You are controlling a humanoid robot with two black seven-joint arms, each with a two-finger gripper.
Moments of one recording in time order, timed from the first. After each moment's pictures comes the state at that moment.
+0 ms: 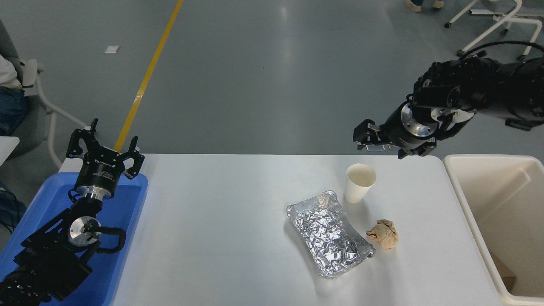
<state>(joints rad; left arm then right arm) -0.57 0.28 -0.90 -0.47 -0.07 -0.58 -0.48 1.71 -0.07 -1.37 0.91 0.22 0.43 -0.05</state>
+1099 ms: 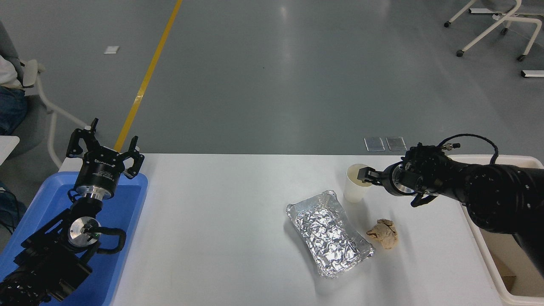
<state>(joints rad) -0.57 0.28 -0.90 -0.47 -0.07 -0.58 -0.48 1.24 -0.02 -1.29 0.55 0.22 0.19 -0.05</state>
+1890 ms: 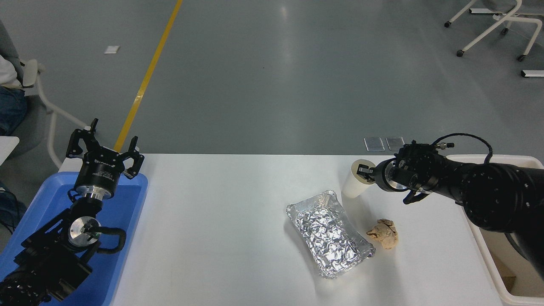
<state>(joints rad) -0.57 0.28 -0.90 -0.47 -0.07 -0.58 -0.48 1.45 -0.10 -1.27 0.67 0.22 0.20 -0.04</state>
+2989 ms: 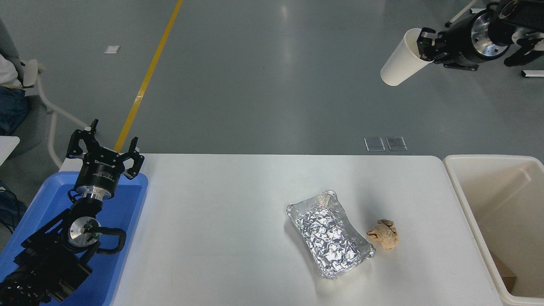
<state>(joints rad) -0.57 0.28 -0.89 -0.47 -0.07 -0.58 -0.48 1.93 -0.46 -1.29 0.78 0.18 0.42 -0.04</state>
